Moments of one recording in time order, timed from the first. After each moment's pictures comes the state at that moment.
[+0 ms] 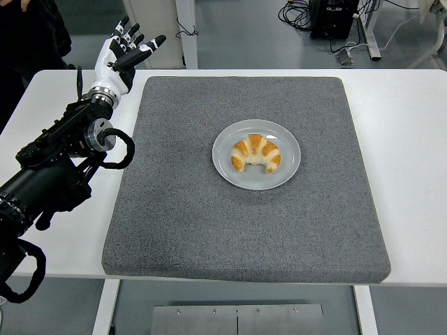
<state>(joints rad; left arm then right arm) -0.97 0.11 -0.74 -0.54 0.20 0.07 -0.33 -0.08 0.00 -0.01 0.10 -0.10 0.03 0.41</state>
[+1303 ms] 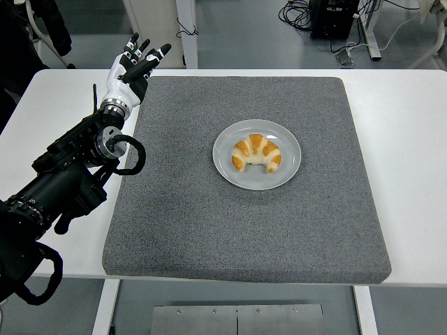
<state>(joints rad) -0.97 0.04 -0.75 -0.44 0.10 -0.02 -0.33 -0.07 0.00 -0.01 0.11 -0.10 0.03 0.41</state>
